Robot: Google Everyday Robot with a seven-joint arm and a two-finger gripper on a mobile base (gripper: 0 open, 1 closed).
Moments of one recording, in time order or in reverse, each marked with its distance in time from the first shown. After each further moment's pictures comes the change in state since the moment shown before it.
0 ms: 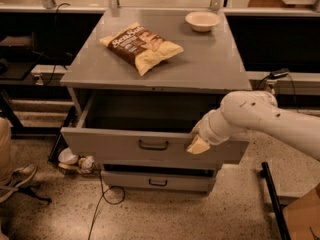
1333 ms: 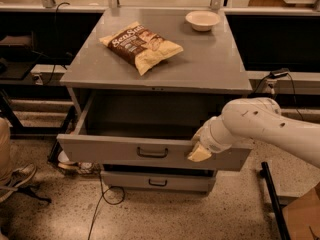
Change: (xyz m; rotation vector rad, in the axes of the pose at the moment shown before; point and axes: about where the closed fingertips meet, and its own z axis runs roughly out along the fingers) arm 0.007 0.024 -0.011 0.003 0.016 0.028
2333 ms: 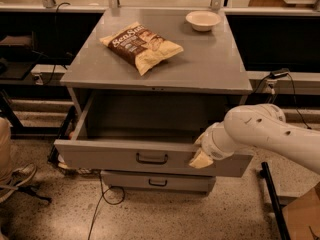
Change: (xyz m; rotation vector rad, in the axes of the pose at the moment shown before) arm 0.007 0.020 -0.007 -0.003 0.010 0.026
